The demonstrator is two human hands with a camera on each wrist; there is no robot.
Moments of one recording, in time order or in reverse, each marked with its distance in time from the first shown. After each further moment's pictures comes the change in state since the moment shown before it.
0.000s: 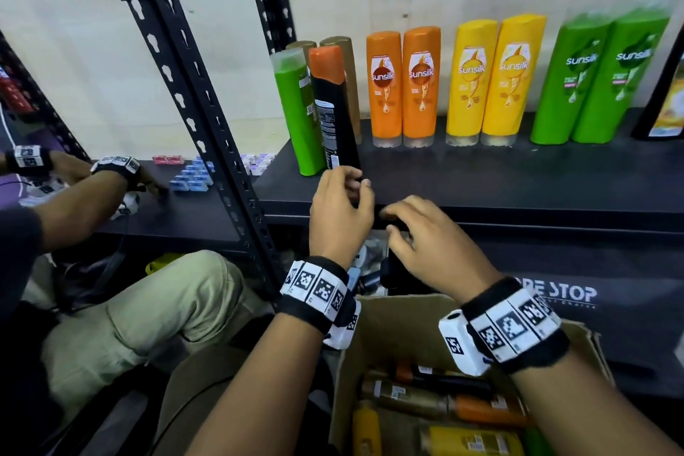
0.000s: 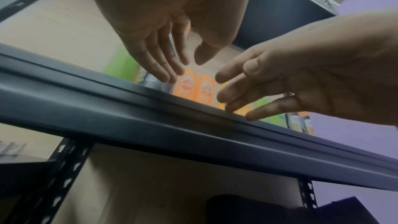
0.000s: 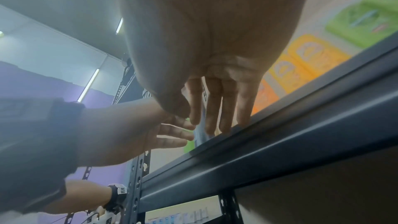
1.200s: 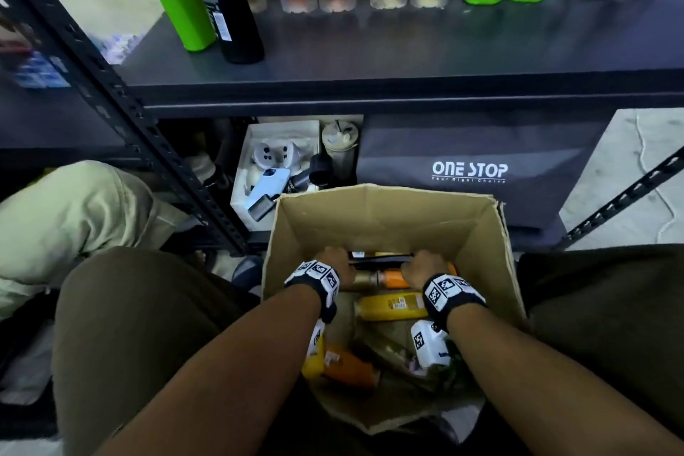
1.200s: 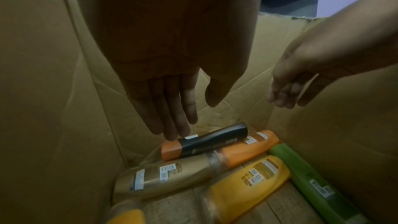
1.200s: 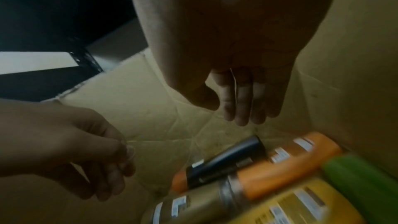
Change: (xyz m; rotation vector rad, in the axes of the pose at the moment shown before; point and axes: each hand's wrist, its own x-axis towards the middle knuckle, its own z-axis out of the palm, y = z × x) left_hand -0.239 -0.104 0.127 0.661 -1.377 -0.342; right_hand -0.205 0.142 0.134 -0.073 -0.633 1.065
